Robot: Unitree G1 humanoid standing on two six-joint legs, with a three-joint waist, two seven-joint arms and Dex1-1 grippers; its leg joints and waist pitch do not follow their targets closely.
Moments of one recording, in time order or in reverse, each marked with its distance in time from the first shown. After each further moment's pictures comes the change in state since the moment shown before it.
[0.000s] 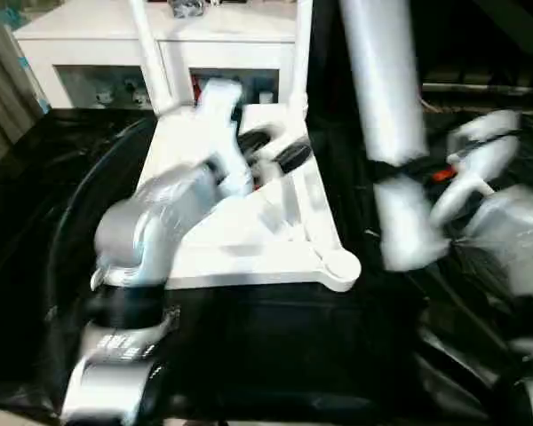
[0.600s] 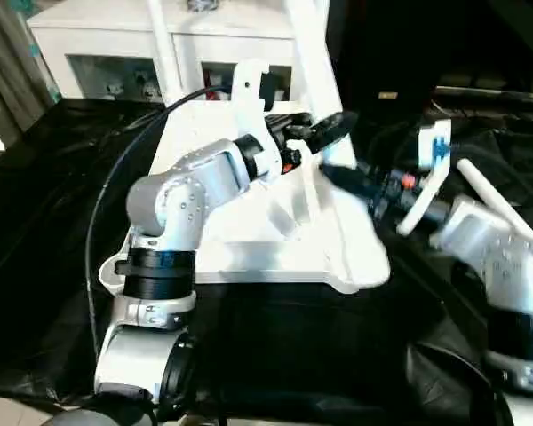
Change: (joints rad) left arm -0.106 -0.074 0.013 0.107 -0.019 0.056 0.083; right arm 0.045 0.058 0.067 -0.159 0.159 0.072 0.111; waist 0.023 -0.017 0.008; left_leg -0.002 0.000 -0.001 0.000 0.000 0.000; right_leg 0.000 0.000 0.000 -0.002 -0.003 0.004
